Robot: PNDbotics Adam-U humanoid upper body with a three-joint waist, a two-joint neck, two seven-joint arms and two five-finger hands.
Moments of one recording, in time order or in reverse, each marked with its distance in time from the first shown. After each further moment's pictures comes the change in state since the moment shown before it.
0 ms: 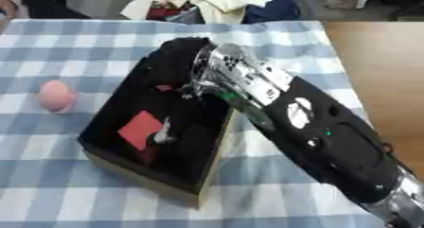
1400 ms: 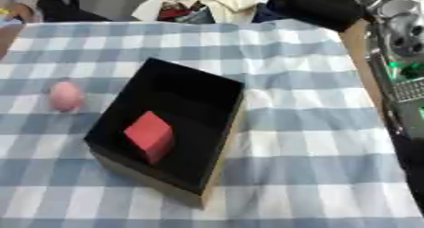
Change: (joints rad) left arm 0.007 0.229 0.001 0.000 -0.217 0.222 0.204; right arm 0.241 -0.132 -0.431 -0.380 -0.697 0.438 -0.658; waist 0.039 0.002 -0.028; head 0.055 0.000
